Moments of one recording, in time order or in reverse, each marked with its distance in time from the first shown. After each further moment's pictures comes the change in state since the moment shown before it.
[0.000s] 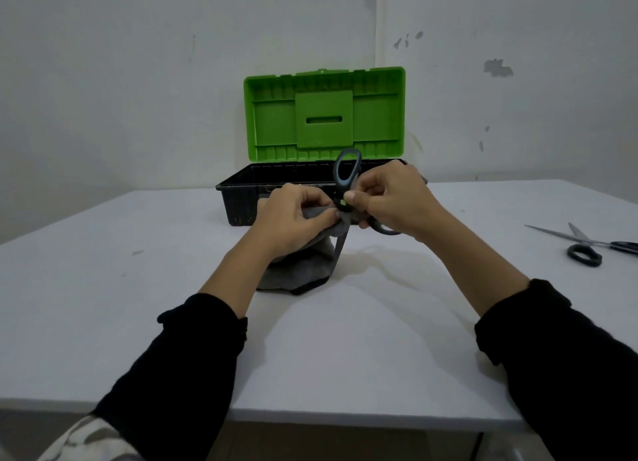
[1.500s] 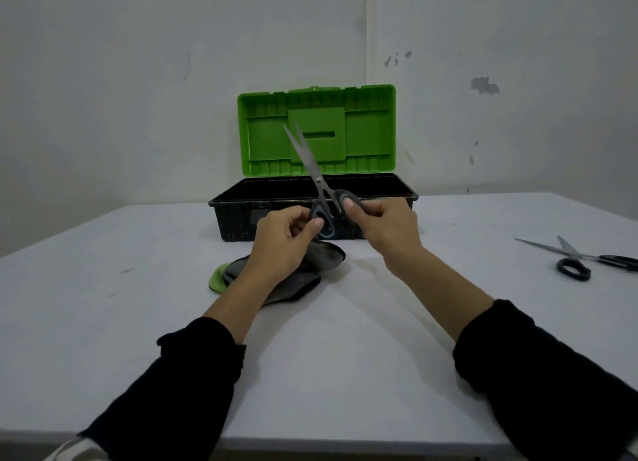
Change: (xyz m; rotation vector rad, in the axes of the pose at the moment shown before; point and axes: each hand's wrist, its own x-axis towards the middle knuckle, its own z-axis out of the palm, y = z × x) left_hand 0.002 -0.019 0.025 -0.204 0.191 -0.009; right_hand -0.002 0.019 0.029 0.335 0.313 0.330
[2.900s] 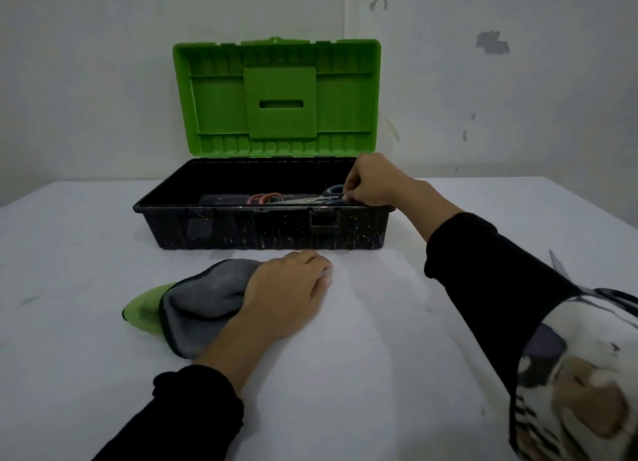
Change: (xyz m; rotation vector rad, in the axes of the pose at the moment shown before) left_hand 0.022 -0.016 0.076 0.622 -0.415 0.195; right_hand 0.182 0.042 -0.027 -0.875 -0.535 -0.192
